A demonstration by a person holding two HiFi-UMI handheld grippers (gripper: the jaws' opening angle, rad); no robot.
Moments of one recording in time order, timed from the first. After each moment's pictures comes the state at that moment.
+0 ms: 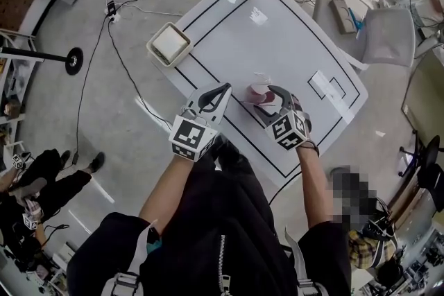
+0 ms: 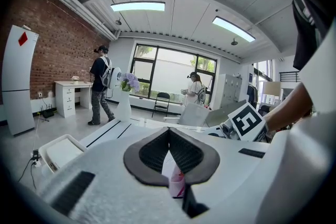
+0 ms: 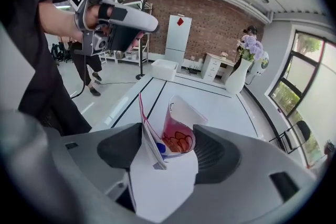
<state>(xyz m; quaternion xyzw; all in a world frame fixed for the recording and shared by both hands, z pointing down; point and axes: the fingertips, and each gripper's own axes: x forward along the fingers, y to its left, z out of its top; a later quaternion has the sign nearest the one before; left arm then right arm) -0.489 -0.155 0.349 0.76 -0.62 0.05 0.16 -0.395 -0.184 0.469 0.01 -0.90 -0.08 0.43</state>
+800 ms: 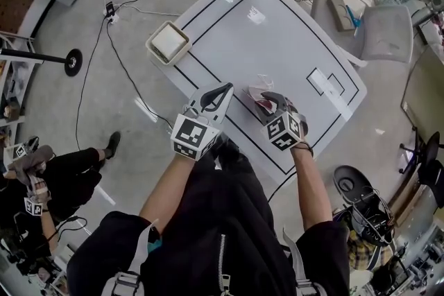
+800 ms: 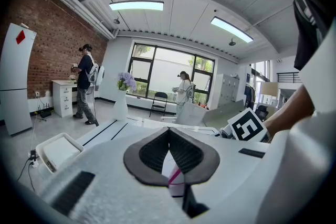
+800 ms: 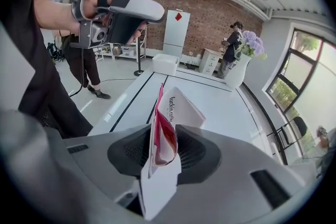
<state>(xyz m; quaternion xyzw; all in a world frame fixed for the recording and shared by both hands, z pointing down) -0.476 -0.153 0.348 0.77 -0.61 0.05 0.16 -0.385 -0.170 0.483 0.02 -0.89 -0.08 0.45</state>
